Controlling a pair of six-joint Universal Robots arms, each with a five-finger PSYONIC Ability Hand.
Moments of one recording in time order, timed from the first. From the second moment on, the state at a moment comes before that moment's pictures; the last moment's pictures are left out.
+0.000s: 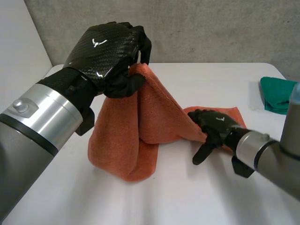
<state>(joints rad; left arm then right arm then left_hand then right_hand) 4.08 -1.52 -1.54 3.23 -1.42 3.16 1.91 -1.29 1.62 0.14 1.20 3.07 1.13 1.20 1.19 1.20 0.97 0.20 0.22 0.21 0.23 0.06</state>
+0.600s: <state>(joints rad) 4.17 -1.58 -1.62 3.21 -1.53 3.30 1.85 -1.51 1.36 0.45 1.19 2.45 1.13 1.20 1.19 1.20 0.97 0.99 1.18 1.18 1.19 0.99</state>
